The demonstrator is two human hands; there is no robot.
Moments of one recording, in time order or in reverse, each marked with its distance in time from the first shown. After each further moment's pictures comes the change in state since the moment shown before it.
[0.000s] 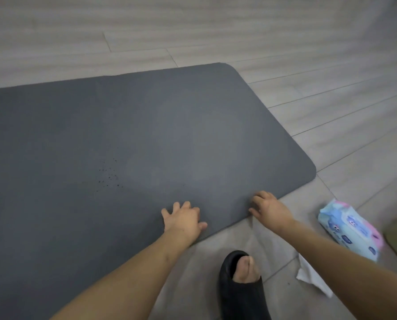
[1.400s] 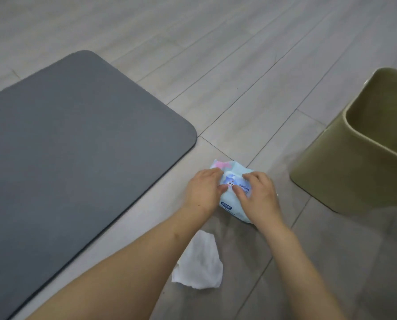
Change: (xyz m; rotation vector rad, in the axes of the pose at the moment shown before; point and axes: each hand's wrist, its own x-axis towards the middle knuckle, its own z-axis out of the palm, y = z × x) left_hand 0.114 0.460 0.122 0.015 0.148 0.478; right_hand -0.171 0.294 0.039 0.614 0.491 0.638
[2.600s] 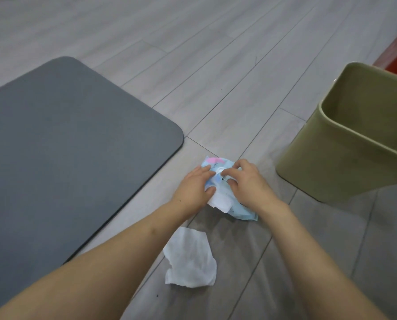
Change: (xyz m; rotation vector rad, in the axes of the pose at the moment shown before) left_hand 0.002 -0.011 0.001 -0.112 -0.104 0.103; right_hand 0.026 0.003 -0.022 -0.182 -0.205 -0.223
